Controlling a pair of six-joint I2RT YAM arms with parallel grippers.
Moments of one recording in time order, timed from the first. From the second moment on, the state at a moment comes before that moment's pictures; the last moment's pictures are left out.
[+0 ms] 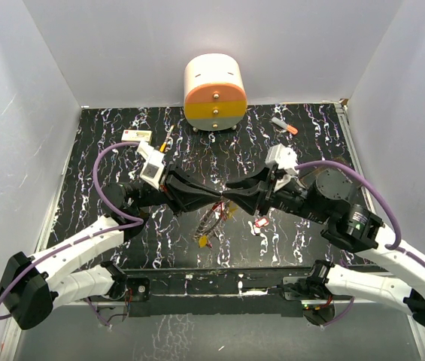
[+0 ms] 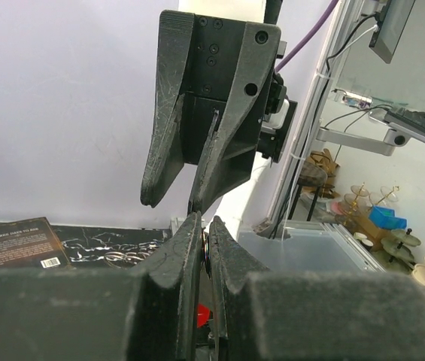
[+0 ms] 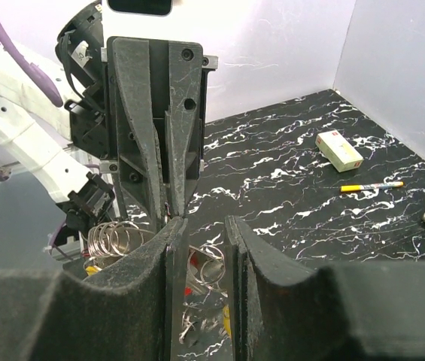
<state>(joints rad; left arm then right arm) -0.75 1.04 0.66 1.05 0.80 -0.72 0.98 0.80 1.06 -0.18 -0.21 0.05</state>
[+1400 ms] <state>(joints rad) -0.75 1.04 0.67 1.03 0.80 -0.72 0.98 0.81 1.03 -0.23 -0.26 0.05</state>
